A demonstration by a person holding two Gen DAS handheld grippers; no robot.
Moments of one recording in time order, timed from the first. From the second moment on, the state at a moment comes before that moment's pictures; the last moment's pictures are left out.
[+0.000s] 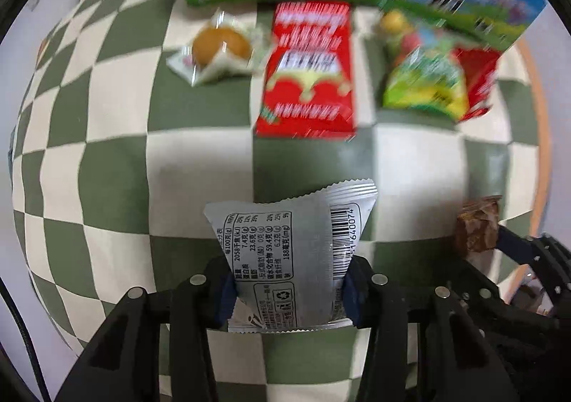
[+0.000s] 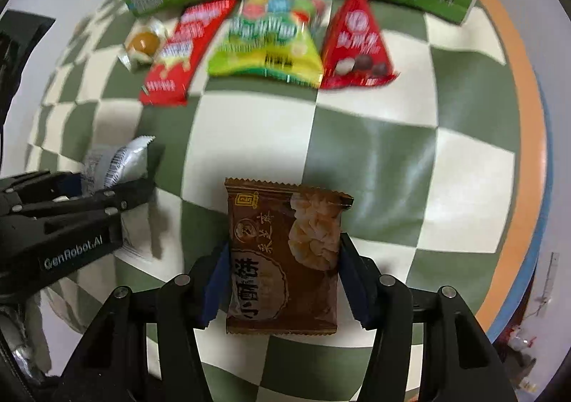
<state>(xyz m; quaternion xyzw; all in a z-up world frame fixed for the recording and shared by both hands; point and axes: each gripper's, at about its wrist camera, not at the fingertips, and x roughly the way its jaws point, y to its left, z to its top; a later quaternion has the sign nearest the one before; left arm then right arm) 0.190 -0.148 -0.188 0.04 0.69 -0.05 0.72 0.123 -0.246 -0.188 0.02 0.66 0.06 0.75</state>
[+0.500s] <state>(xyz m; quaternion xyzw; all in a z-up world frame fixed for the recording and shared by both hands) 0.364 -0.175 -0.017 -0.06 0.61 -0.15 0.78 0.247 -0.323 0.000 0.08 0.52 0.06 0.84</state>
